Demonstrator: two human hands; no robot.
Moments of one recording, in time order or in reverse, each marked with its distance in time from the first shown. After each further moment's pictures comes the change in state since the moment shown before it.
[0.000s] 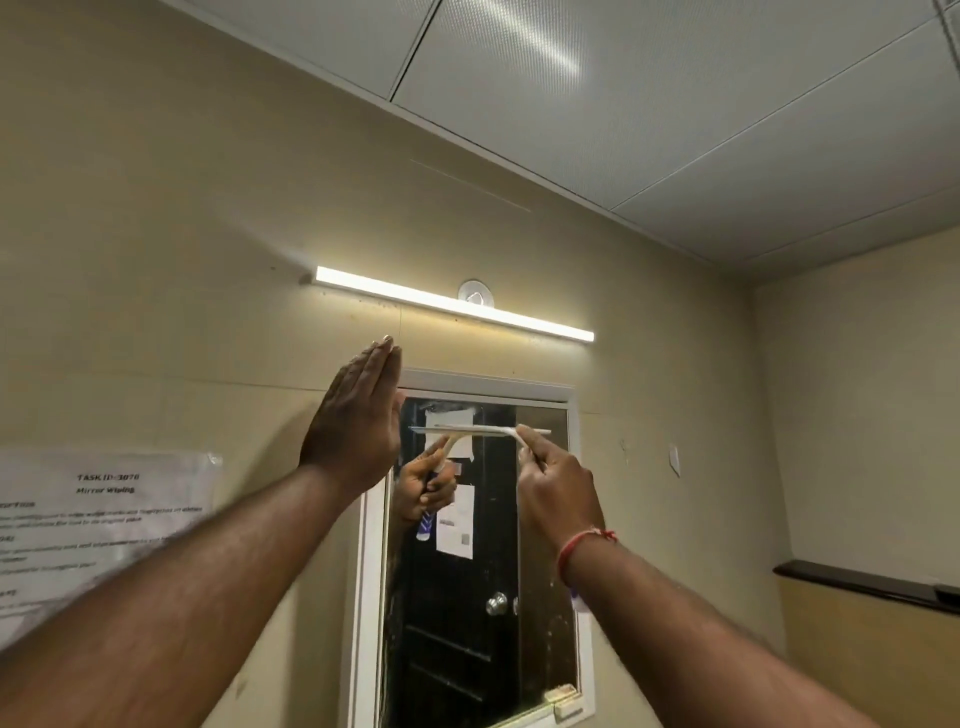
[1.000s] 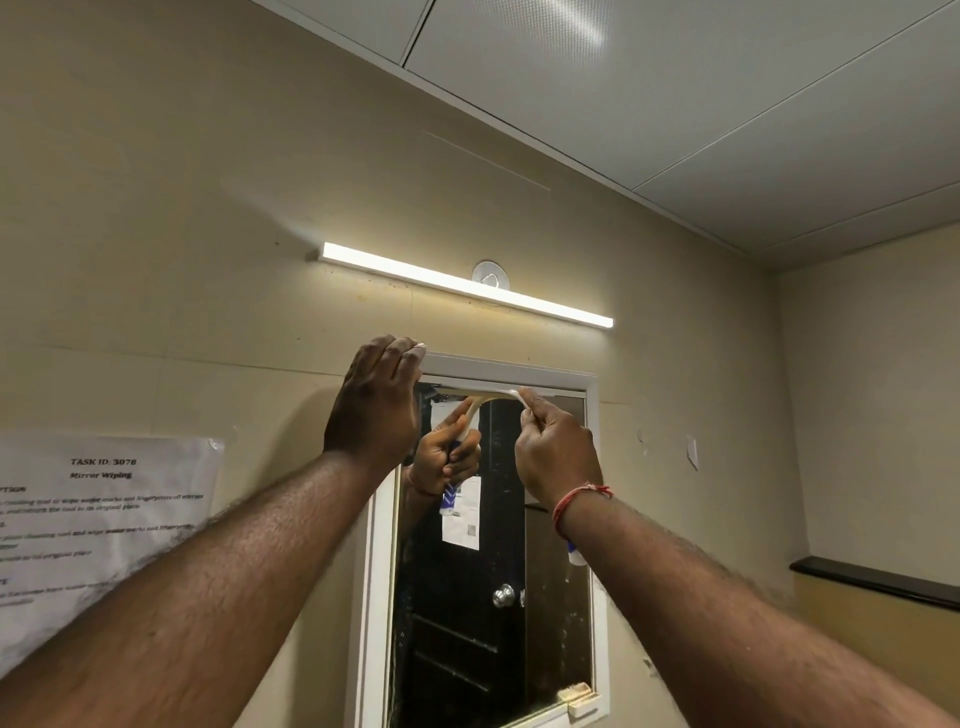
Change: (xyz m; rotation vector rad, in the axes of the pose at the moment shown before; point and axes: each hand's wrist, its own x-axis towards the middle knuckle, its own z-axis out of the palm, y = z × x) left_hand 0.012 0.004 0.020 0.021 0.112 0.009; right_hand 0.048 0.006 0.031 -0.100 0.085 -0.131
